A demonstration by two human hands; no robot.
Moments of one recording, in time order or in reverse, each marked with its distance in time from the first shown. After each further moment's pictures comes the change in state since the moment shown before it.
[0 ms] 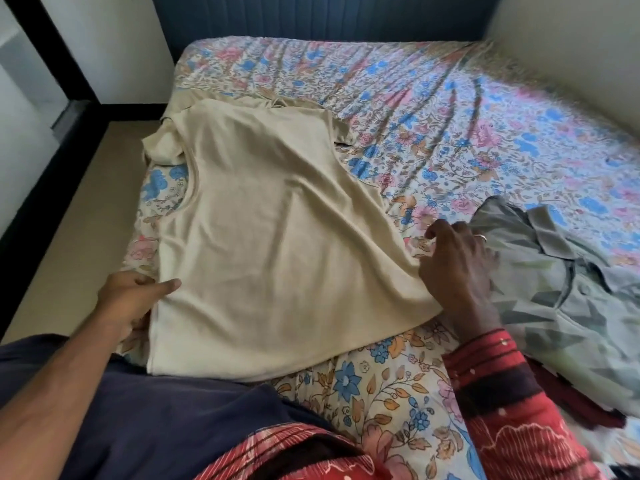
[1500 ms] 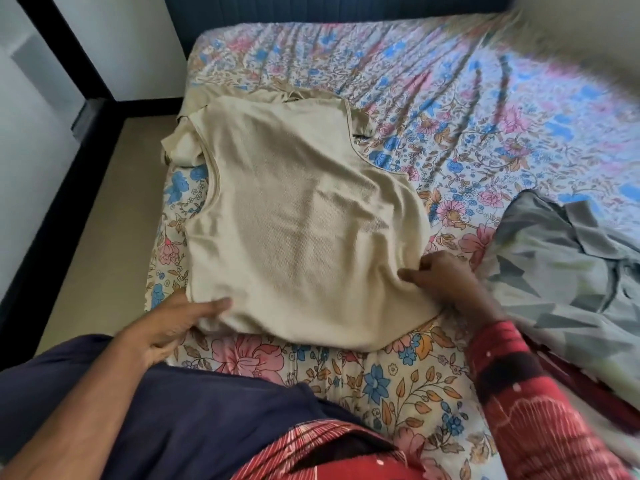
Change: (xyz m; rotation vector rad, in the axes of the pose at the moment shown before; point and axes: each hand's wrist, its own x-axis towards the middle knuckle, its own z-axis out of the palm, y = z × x) left_hand -0.009 -0.005 -0.013 -0.278 -0.682 -0.062; right_hand 0.028 -0.009 0.061 0.190 -0.655 0.080
